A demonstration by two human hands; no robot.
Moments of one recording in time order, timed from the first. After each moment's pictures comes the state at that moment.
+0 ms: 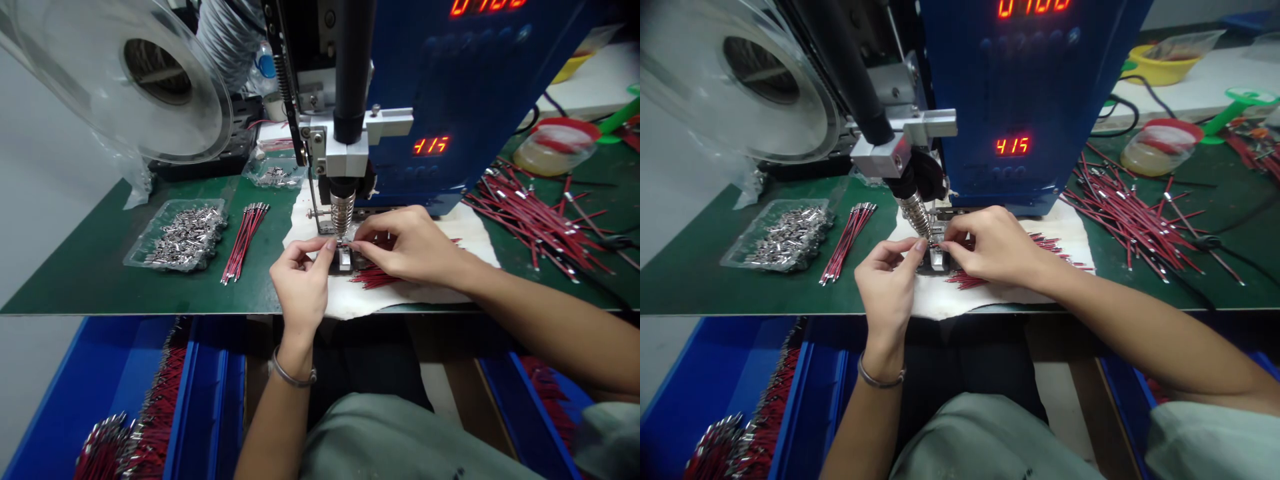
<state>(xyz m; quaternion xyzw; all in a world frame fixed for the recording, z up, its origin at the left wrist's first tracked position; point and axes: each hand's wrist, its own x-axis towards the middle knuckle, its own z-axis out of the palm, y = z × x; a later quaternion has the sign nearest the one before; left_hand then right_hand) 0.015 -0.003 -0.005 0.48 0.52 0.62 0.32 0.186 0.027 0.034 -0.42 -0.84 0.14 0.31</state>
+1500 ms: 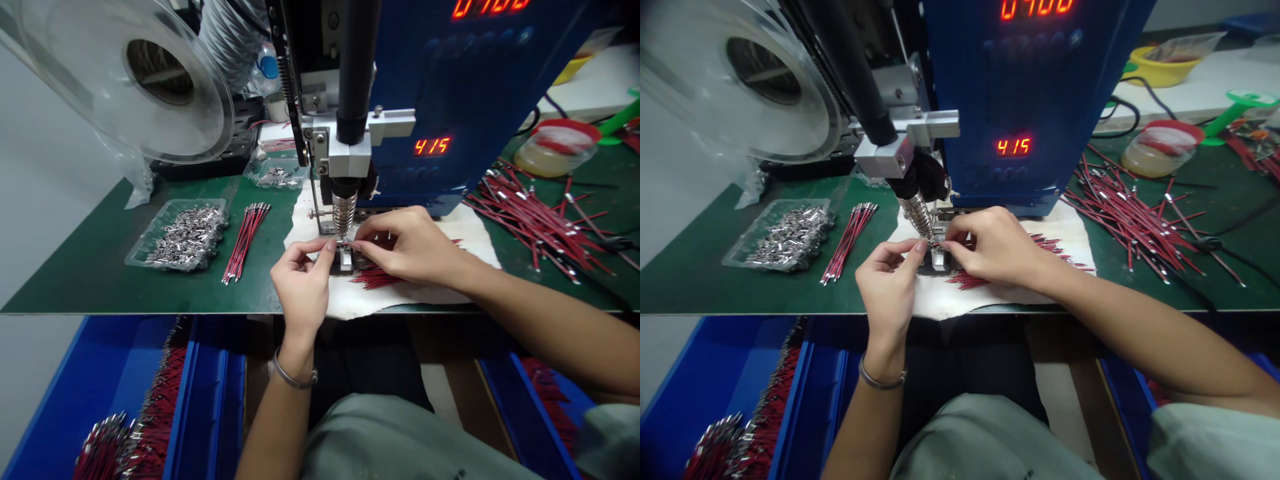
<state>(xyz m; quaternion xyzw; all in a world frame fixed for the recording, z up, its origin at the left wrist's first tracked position) 0.014 -0.005 -0.006 0.48 0.52 0.62 0.32 0.185 0.028 0.033 -0.42 -0.84 0.14 0.31</state>
